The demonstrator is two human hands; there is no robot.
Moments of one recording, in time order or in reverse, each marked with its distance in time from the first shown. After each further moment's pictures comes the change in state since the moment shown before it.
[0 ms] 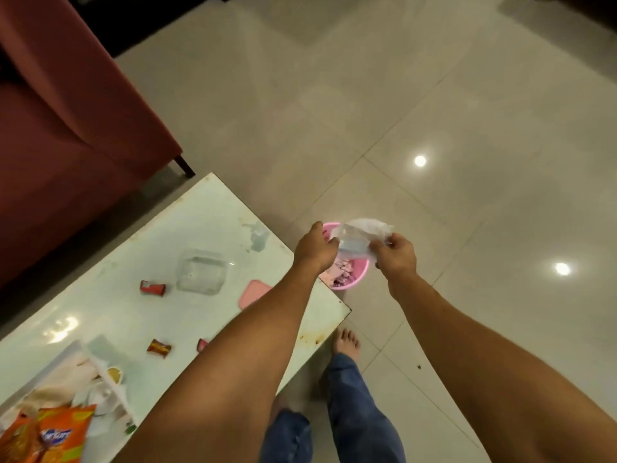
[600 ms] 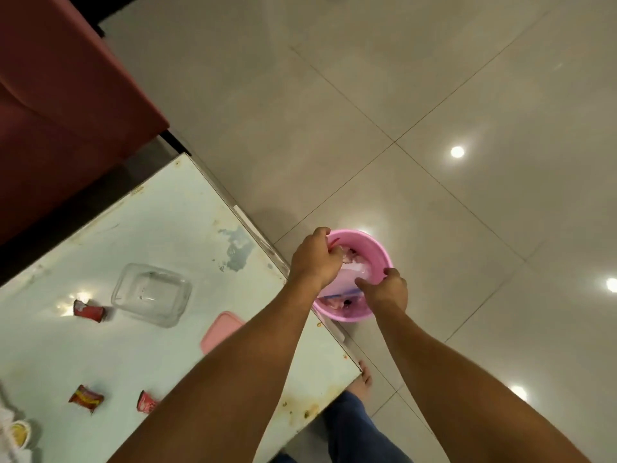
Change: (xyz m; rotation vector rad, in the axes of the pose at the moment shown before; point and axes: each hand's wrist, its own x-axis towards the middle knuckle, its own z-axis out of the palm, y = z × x) left_hand 0.140 -0.058 0.061 0.131 0.106 -0.014; right_hand 0.156 0.119 0.098 -0.456 -0.052 0.100
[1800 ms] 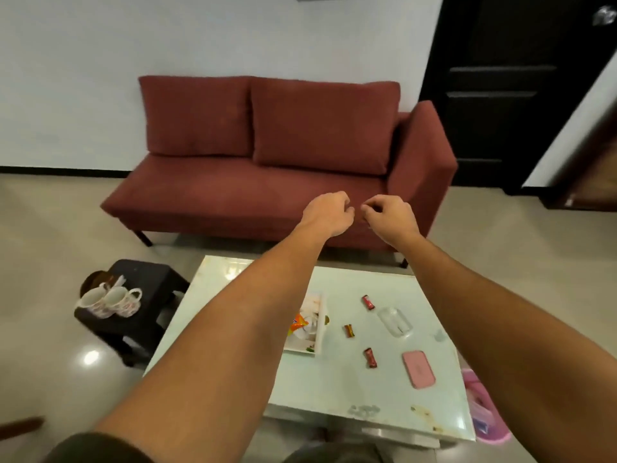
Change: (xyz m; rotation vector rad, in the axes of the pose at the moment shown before) left_hand -0.547 -0.071 -0.509 0.140 0.787 -0.180; right_hand -0.702 -0.310 -0.065 -0.277 -0.373 -1.499
